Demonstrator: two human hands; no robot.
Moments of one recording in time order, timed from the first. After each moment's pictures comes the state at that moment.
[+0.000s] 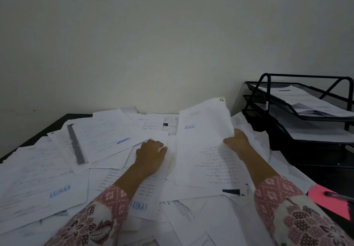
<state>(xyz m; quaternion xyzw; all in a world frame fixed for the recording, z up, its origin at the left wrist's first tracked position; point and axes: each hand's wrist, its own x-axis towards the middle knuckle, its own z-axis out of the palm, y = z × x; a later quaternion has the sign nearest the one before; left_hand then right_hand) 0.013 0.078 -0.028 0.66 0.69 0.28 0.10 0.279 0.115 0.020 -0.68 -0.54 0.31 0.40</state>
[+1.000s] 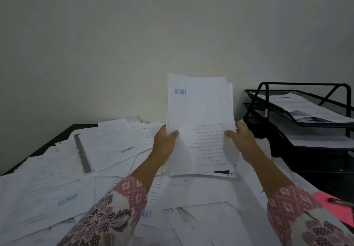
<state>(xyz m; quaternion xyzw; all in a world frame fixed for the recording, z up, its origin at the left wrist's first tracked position) 0.054 0.072 0.041 0.52 0.55 0.57 0.31 0.278 0.101 0.050 -0.53 -0.56 0.35 0.54</state>
